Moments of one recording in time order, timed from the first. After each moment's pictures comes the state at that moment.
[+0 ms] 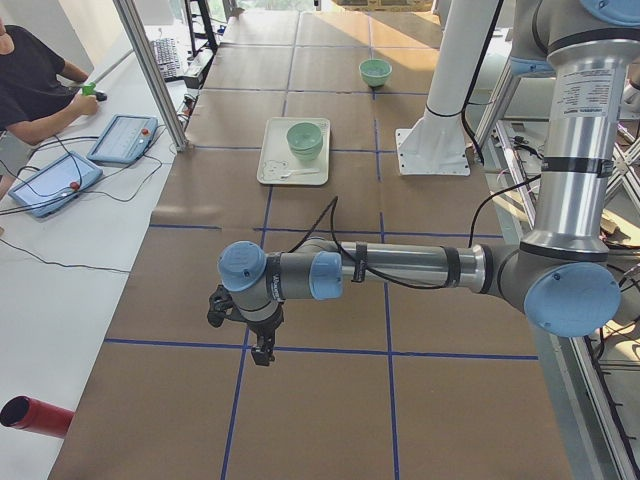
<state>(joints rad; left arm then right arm) -1.56 -1.61 -1.56 -1.49 -2.33 0.15 1.64 -1.60 1.57 -1.62 2.43 -0.20</state>
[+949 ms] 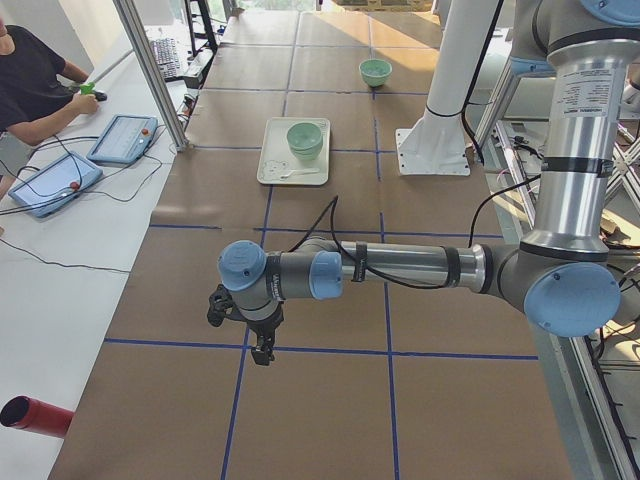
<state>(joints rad) -1.56 -1.61 -1.56 -1.49 -2.33 0.15 1.64 -1.63 1.60 -1.62 2.43 -0.18</state>
